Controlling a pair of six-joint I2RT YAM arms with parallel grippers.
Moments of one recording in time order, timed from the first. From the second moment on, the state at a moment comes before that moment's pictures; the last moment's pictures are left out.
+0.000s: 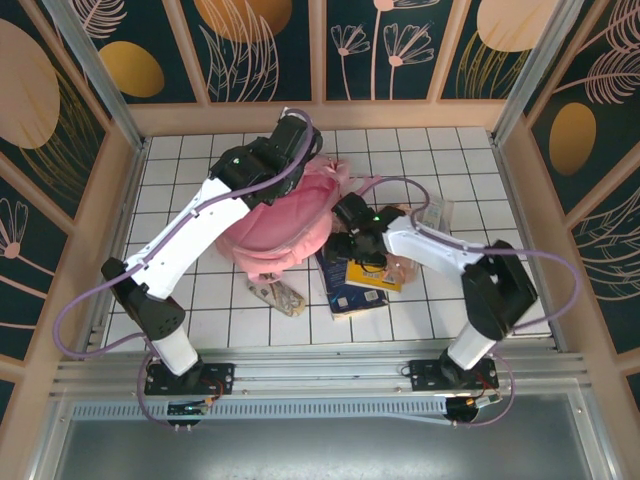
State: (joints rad) left arm -0.76 1.72 1.98 -1.04 -0.68 -0.10; right arm 0.74 1.68 1.17 -0.77 0.03 0.75
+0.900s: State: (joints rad) left arm -0.74 1.67 1.91 -1.05 -0.60 -0.13; right arm 0.77 1.92 1.36 -0.97 0.26 0.62
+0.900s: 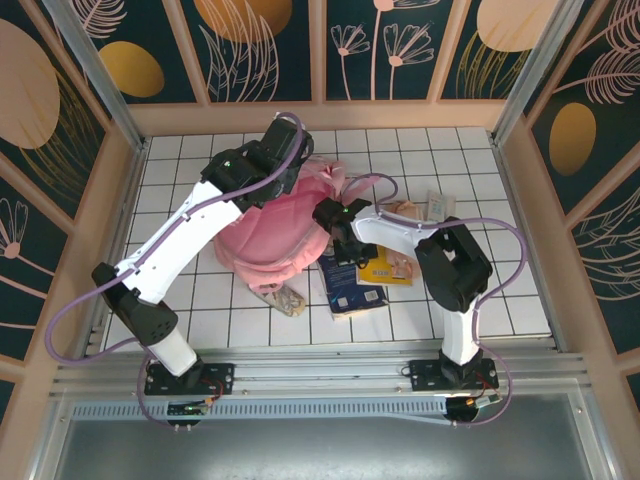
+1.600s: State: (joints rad) left arm -0.74 1.67 1.89 -1.05 -0.56 -0.16; right arm 0.75 1.64 1.81 -1.33 0.21 0.65
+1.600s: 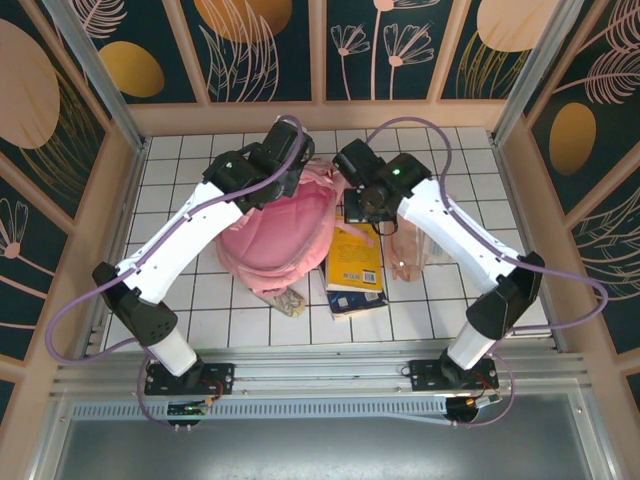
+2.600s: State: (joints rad) left arm -0.75 1.69 1.56 -0.89 -0.48 -0.15; right arm 0.33 1.49 0.71 -0.39 -0.54 0.65
